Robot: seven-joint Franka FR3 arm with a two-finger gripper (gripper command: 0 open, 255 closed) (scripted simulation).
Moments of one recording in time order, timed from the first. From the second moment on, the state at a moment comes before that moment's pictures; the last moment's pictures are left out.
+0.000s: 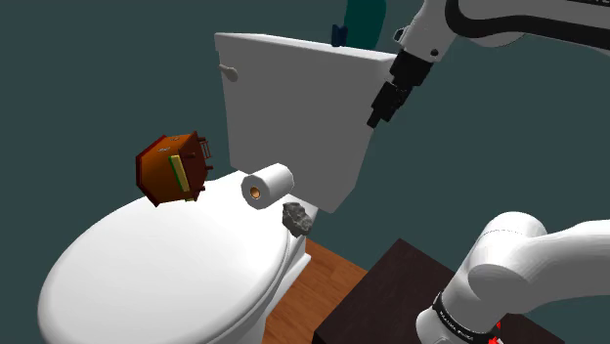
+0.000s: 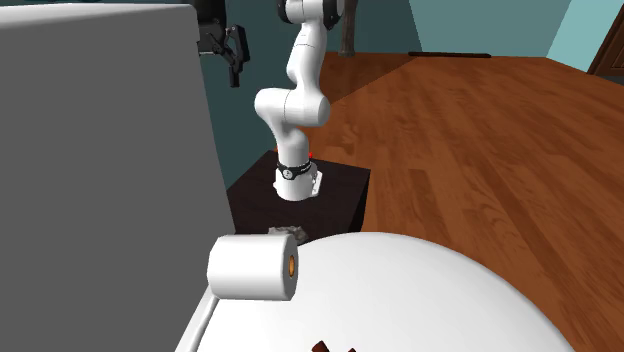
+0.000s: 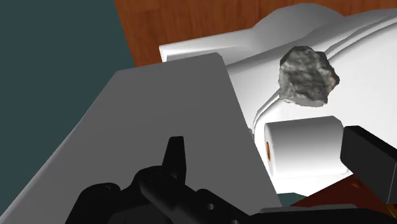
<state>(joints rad) -0.01 -0.81 -0.05 -2.28 0.08 1.71 -0.17</state>
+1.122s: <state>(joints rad) -0.16 -0.67 0.52 -2.41 0.13 1.95 0.64</state>
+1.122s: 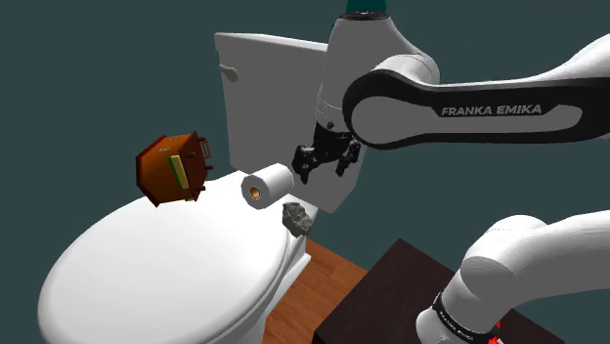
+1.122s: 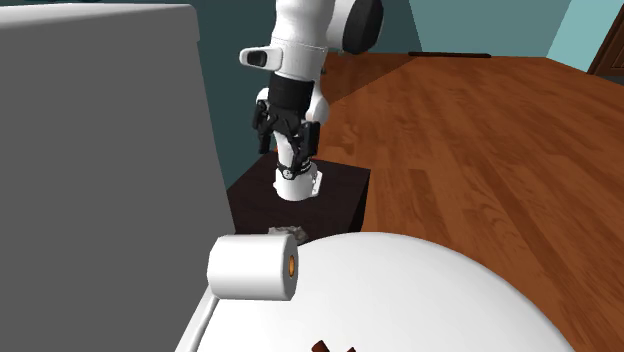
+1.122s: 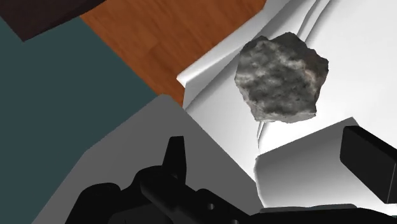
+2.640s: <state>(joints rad) -0.41 -0.30 0.94 -2.32 -0.06 2.11 1.22</state>
